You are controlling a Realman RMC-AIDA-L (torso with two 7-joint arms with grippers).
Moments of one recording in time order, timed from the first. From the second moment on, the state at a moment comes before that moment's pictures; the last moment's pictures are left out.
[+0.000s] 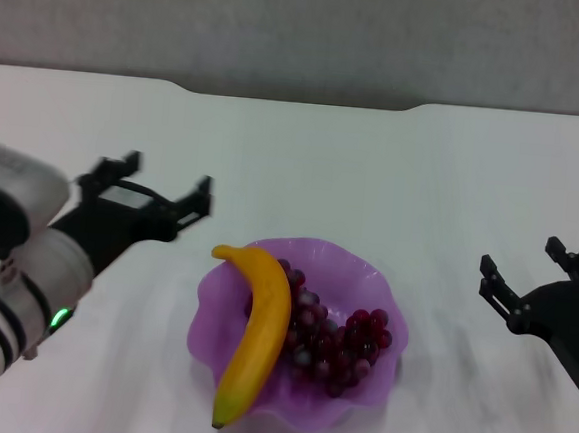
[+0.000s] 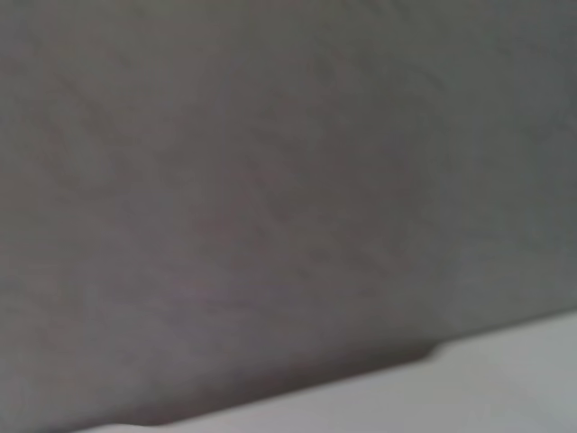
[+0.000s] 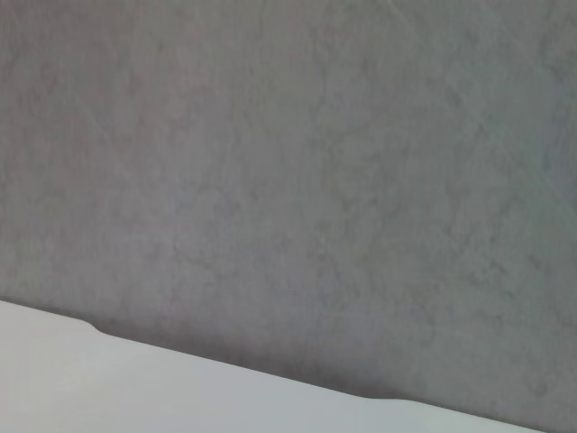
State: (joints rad) left arm 0.04 -2.04 -1.15 -1.45 2.25 0.01 0.63; right arm 0.29 2.01 0.70 0.46 -2.35 -0.98 -0.07
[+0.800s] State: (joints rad) left arm -0.19 -2.04 -0.94 -0.74 2.15 0.81 0.18; right arm 0.30 2.01 0.70 0.46 -2.34 -0.99 -0.07
